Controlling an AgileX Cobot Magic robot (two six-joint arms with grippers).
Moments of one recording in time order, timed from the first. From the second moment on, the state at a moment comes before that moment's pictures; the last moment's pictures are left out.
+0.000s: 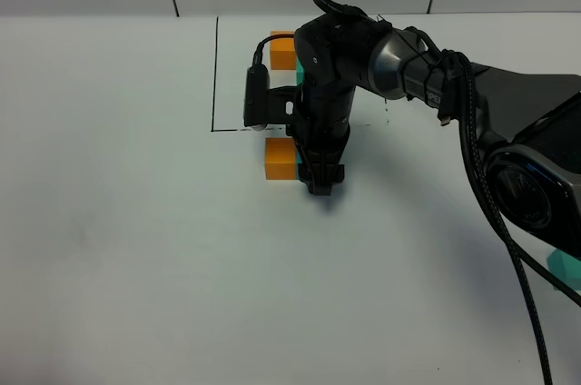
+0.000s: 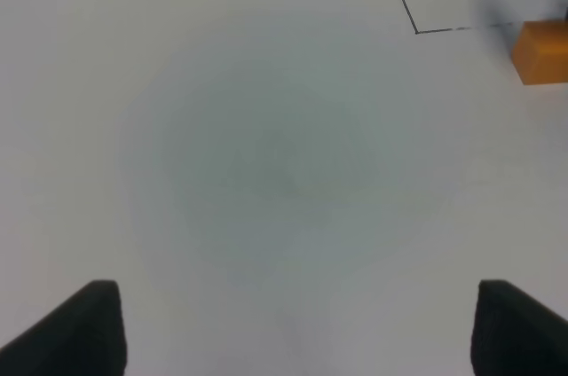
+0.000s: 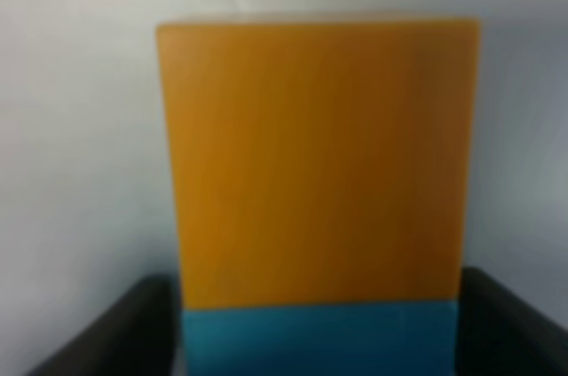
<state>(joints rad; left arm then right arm) -0.03 0.00 -0.51 -0.09 1.04 0.05 0.66 2.40 -1.92 -0.04 1.04 -0.93</state>
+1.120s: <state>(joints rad) -0.03 0.00 -0.51 -0.09 1.04 0.05 0.08 1.67 -1.08 0.06 0.91 -0.26</state>
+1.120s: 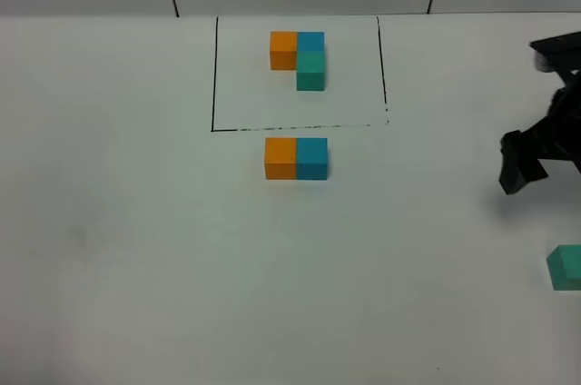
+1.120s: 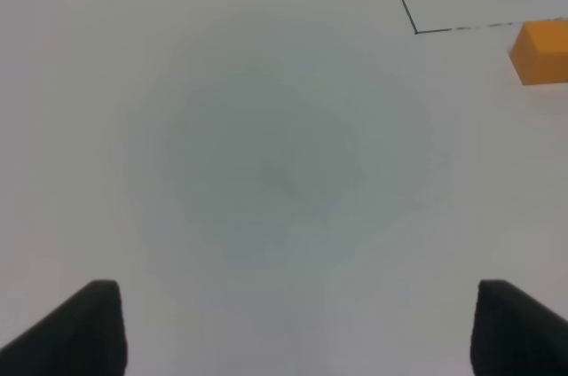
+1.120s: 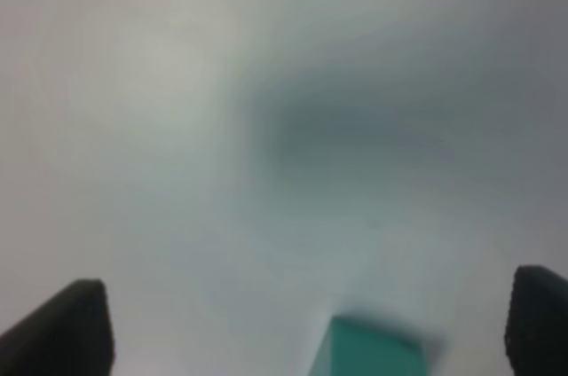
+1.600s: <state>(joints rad) -0.03 0.00 -0.51 -0.09 1.04 0.05 0.04 1.43 -0.68 -0.04 0.70 0.07</state>
